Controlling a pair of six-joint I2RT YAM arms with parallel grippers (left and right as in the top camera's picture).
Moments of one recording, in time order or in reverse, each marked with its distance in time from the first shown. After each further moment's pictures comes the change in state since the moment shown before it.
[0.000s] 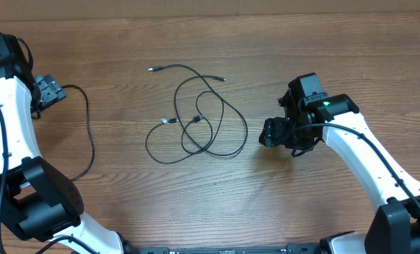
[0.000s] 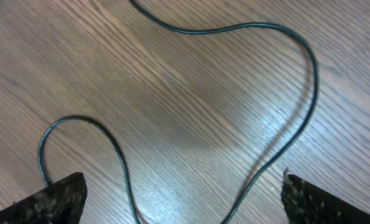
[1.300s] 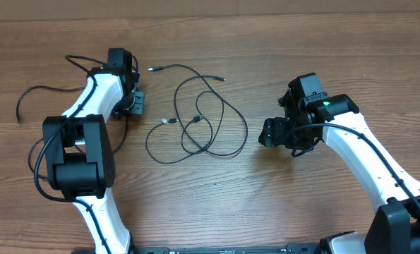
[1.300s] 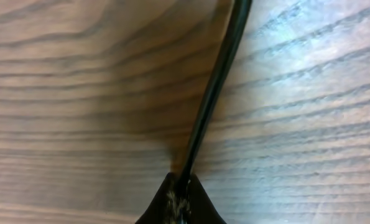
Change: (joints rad) left arm -0.410 0.231 -0.209 0.263 0.095 0.341; right arm 0.000 0.000 0.000 0.000 0.000 0.000
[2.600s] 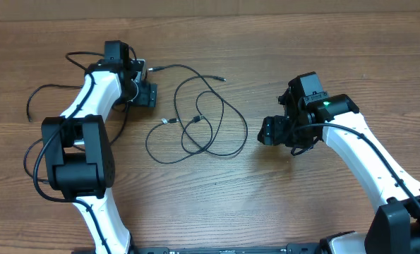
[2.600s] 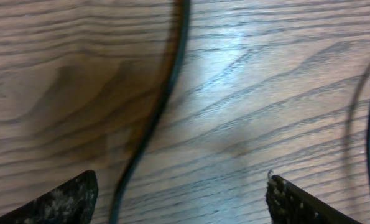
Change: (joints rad) left arm -0.006 0.000 0.015 0.111 0.246 0.001; right arm 0.000 0.000 0.000 0.024 0.000 0.000
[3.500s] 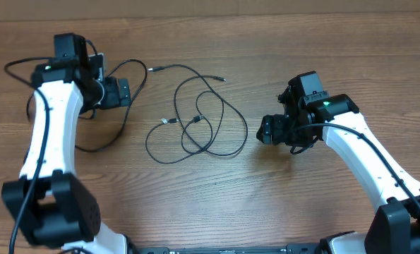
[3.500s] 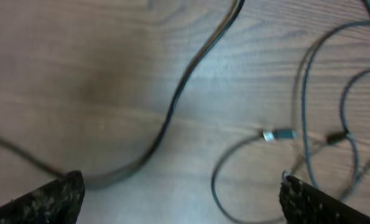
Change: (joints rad) left arm 0.121 -0.334 0.013 -0.322 0.002 -0.117; right arm 0.000 0.000 0.000 0.019 0.002 0.000
